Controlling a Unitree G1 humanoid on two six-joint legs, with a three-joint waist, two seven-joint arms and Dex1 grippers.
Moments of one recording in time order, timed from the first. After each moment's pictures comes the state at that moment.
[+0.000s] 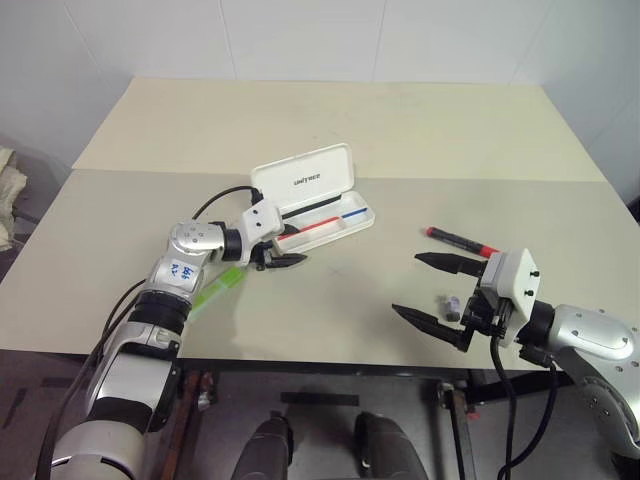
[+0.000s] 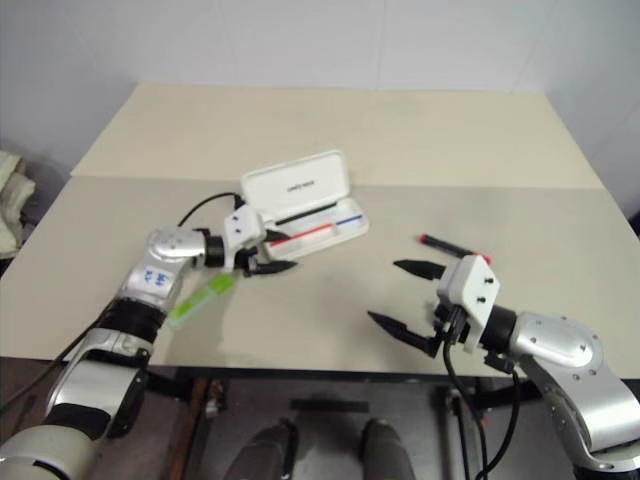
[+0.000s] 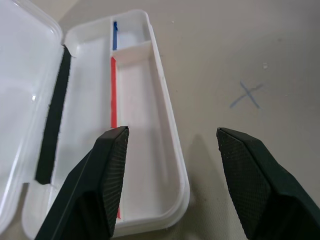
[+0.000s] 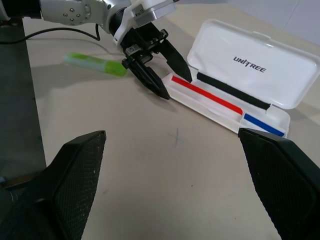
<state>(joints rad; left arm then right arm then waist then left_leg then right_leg) -0.82 0.46 -0.18 0.64 0.00 -0.03 -0.97 -0.02 -0.74 -0.17 -0.60 0.55 0.39 0.82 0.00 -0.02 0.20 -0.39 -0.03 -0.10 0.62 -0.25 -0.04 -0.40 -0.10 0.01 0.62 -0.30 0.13</state>
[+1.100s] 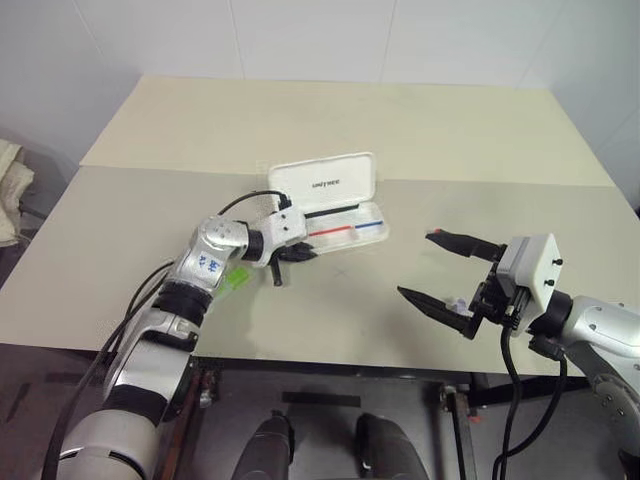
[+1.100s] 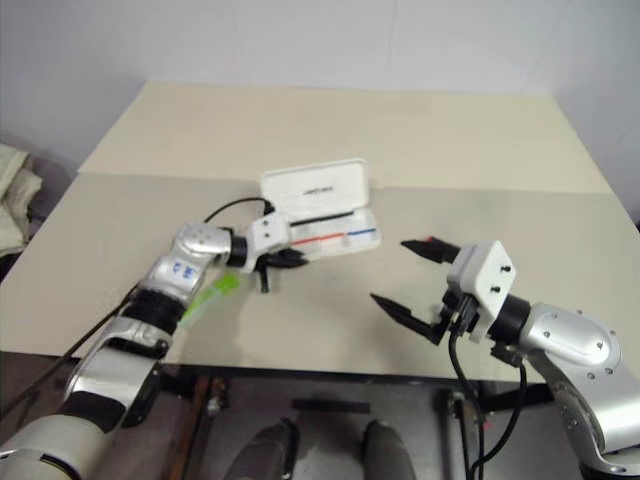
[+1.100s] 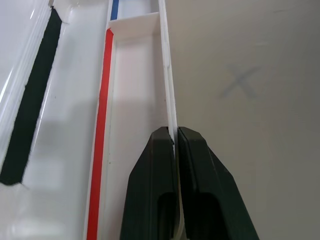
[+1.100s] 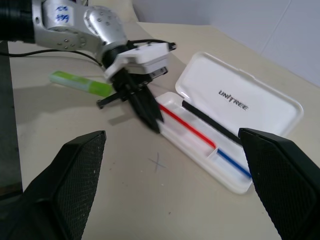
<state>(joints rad) -0.84 0.42 -0.24 0.60 0.06 -0.03 -1.08 -0.05 -0.75 -0.24 -0.67 0.58 0.42 0.76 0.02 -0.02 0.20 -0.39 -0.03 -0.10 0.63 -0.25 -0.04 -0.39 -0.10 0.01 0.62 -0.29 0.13</state>
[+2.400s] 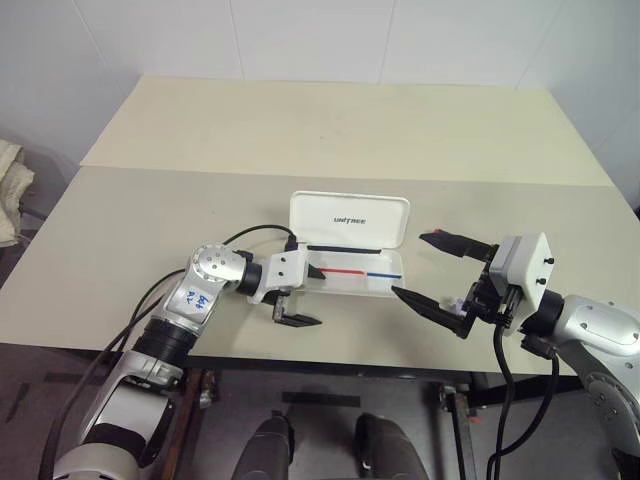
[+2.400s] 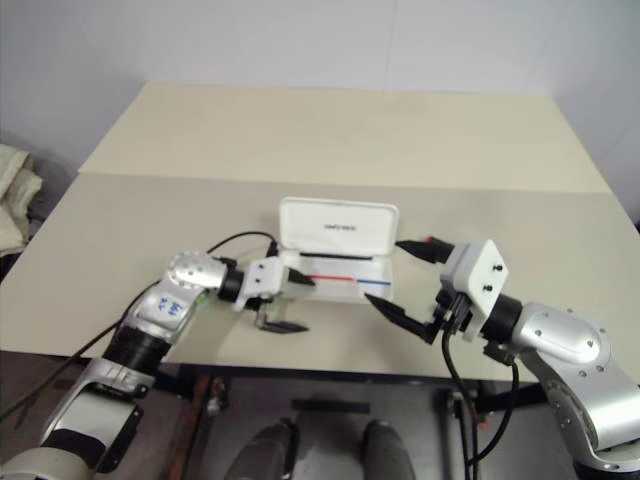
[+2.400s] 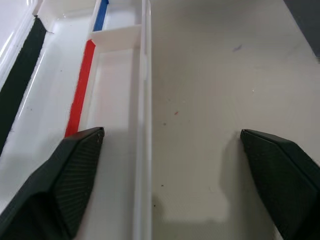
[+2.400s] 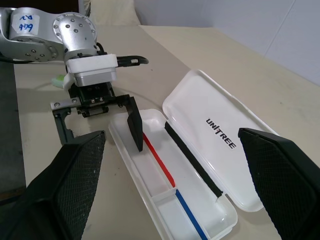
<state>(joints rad) -0.65 0.48 -0.29 0.27 -0.02 0.05 -1.21 -0.06 -0.74 -0.20 -0.67 0.58 0.43 0.74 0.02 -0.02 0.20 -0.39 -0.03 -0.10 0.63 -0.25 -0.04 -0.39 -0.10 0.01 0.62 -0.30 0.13</state>
